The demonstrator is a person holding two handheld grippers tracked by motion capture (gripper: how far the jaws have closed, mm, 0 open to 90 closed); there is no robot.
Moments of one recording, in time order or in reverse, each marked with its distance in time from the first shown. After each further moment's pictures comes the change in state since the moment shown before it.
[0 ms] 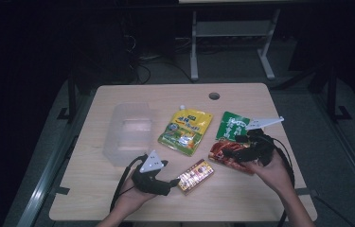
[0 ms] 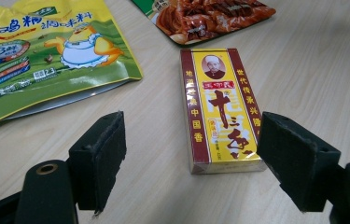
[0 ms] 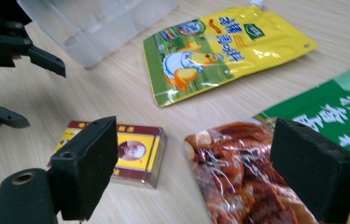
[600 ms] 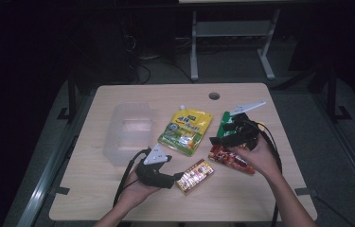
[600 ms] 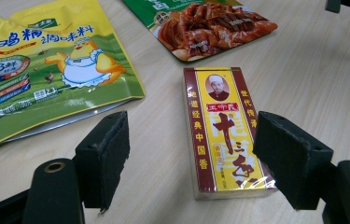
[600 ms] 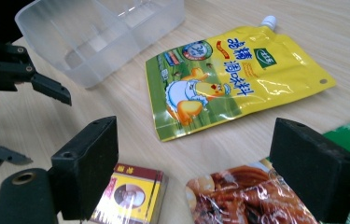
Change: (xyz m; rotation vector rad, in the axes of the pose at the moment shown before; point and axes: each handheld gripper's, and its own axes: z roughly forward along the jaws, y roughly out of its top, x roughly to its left) left arm 0.007 0.017 0.008 -0.003 -0.014 -0.008; right arm -0.003 0.046 0.028 0.040 0.027 -0.014
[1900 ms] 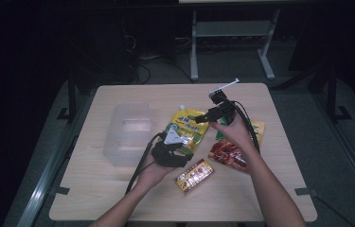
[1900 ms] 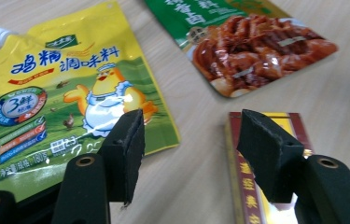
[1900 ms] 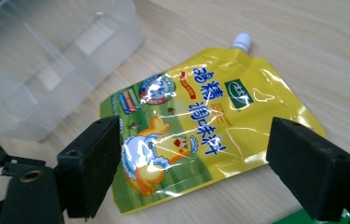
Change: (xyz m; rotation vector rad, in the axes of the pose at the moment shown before) left arm 0.023 0.038 0.052 0.059 0.081 -0.028; right arm -0.038 0.062 0.068 0.084 -0.051 0.098
